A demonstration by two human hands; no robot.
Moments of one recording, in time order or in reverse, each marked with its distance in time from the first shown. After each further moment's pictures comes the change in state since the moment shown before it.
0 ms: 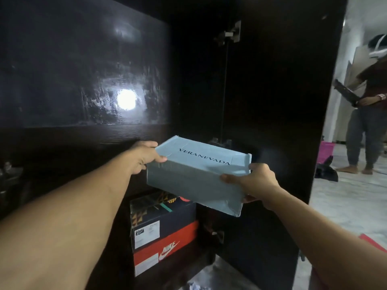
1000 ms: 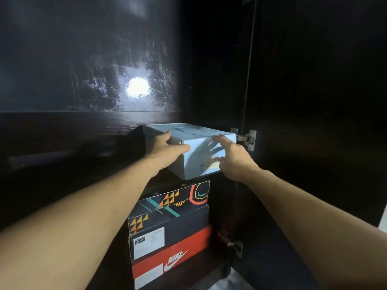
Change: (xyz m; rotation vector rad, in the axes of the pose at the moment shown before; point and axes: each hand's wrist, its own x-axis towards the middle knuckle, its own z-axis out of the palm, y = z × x) left_hand 0.083 -0.033 0.056 0.144 0.146 0.230; right_hand 0.141 -0.010 0.095 -0.452 -0.108 -0.518
